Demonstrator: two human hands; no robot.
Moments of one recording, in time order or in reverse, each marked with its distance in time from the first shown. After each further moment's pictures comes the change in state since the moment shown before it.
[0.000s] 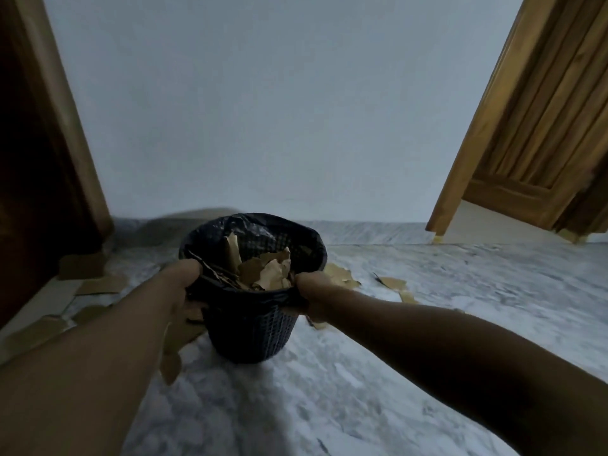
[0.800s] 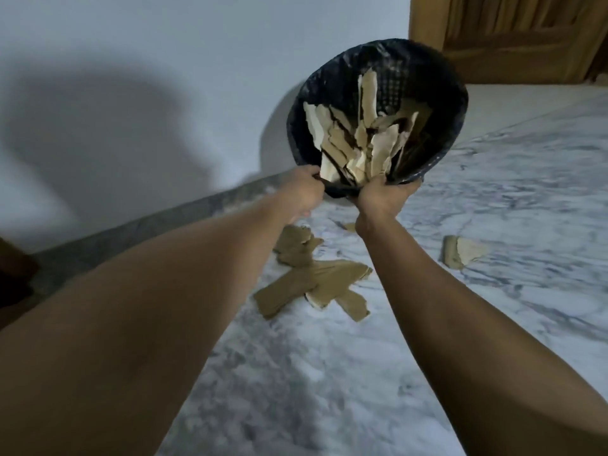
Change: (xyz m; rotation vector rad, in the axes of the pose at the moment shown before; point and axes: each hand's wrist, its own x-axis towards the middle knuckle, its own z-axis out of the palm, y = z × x) left_hand -0.006 0.079 0.437 0.600 -0.270 0.550; right_hand 0.154 -0.037 -0.289 0.702 0.722 -0.354
